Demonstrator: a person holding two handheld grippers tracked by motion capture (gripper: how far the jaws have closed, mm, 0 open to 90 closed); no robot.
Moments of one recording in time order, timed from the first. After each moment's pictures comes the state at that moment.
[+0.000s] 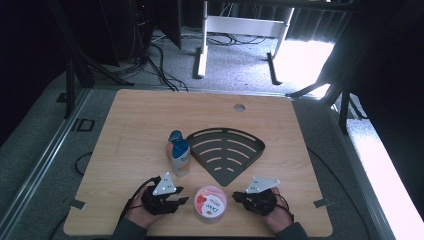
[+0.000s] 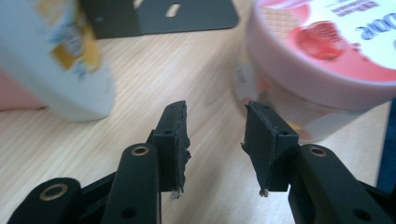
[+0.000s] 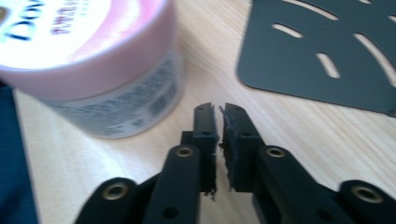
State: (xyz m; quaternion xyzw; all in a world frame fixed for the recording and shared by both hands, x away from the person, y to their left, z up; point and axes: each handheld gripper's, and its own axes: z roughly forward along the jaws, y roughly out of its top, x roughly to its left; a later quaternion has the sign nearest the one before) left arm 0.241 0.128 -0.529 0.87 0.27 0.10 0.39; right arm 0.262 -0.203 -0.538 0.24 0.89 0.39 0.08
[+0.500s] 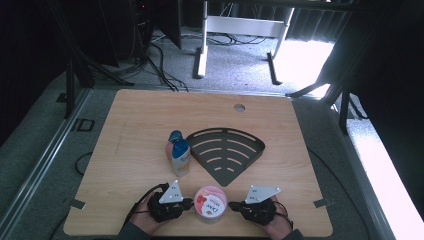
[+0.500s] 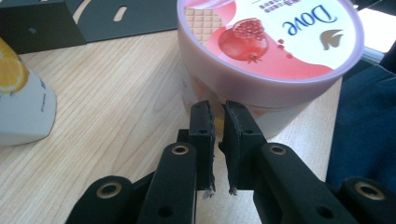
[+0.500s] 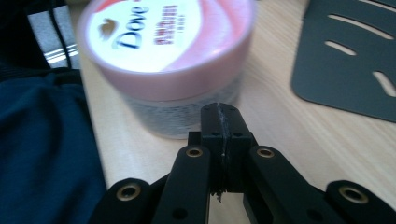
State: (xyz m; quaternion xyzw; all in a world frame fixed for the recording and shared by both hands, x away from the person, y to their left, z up) left arm 0.228 0.115 -0.528 0.89 0.23 0.08 0.39; right arm 0.238 -0.198 -0.531 0.20 0.89 0.41 0.05
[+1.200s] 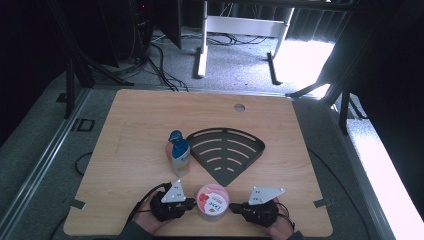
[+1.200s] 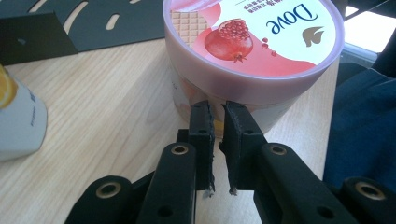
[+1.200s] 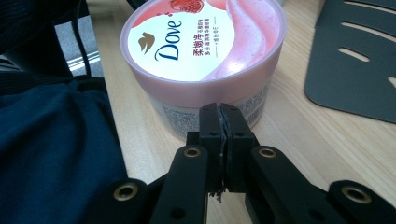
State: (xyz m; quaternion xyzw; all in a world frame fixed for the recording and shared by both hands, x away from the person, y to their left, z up) left arm 0.231 0.107 -0.527 0.89 0.22 0.07 0.40; right arm 0.236 -0.204 -0.528 0.20 0.88 0.43 0.03
